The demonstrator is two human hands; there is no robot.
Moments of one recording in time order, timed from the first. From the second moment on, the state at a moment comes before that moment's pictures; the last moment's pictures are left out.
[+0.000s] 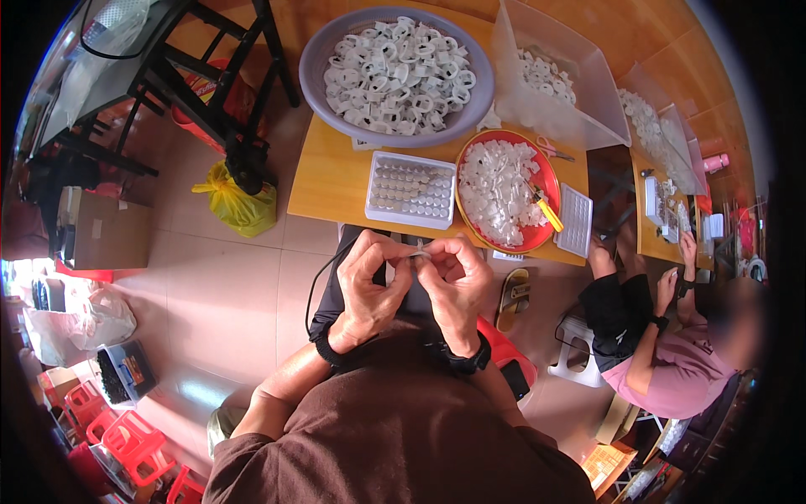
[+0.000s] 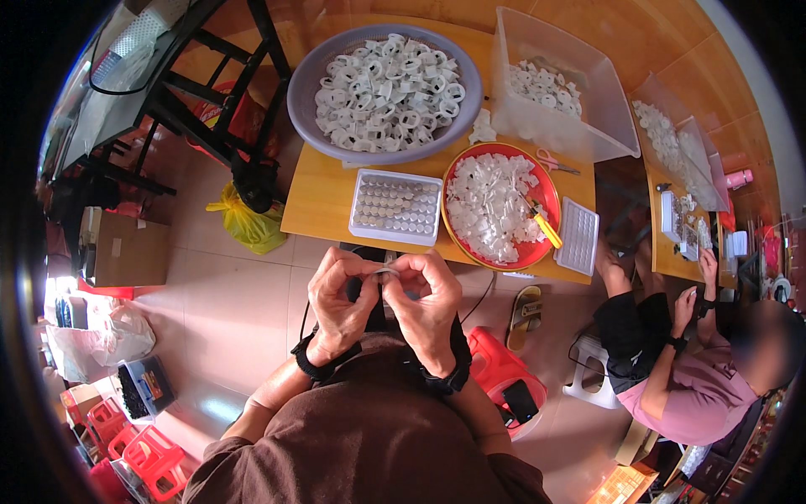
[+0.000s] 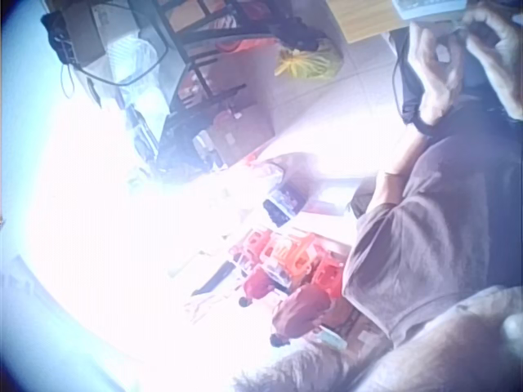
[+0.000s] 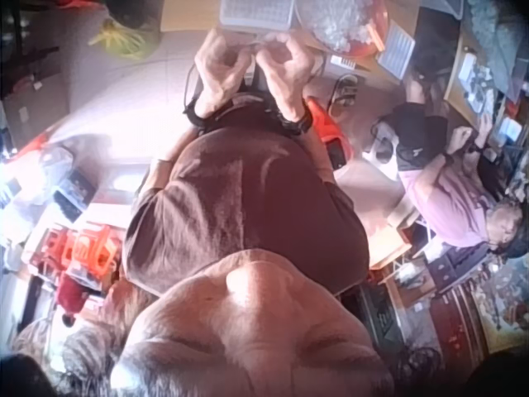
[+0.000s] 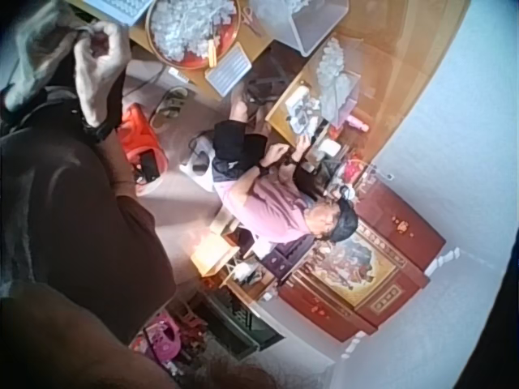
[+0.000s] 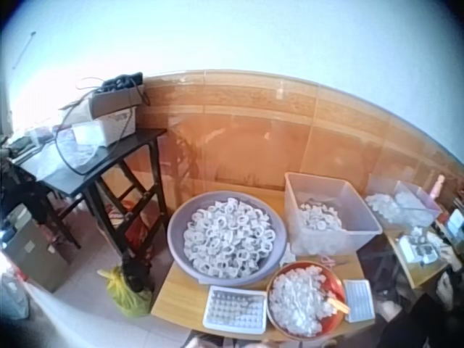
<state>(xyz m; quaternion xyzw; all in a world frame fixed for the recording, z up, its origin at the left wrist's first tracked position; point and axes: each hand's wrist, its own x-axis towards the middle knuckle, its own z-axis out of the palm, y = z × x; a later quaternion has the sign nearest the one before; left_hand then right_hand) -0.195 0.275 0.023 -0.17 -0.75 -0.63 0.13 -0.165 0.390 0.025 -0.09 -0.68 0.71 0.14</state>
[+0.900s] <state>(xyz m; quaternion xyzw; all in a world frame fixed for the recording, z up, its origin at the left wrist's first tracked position) -0.193 0.271 0.018 0.04 -0.46 -0.87 -0.17 -0.167 0.397 0.032 -0.08 -0.72 0.67 0.16</state>
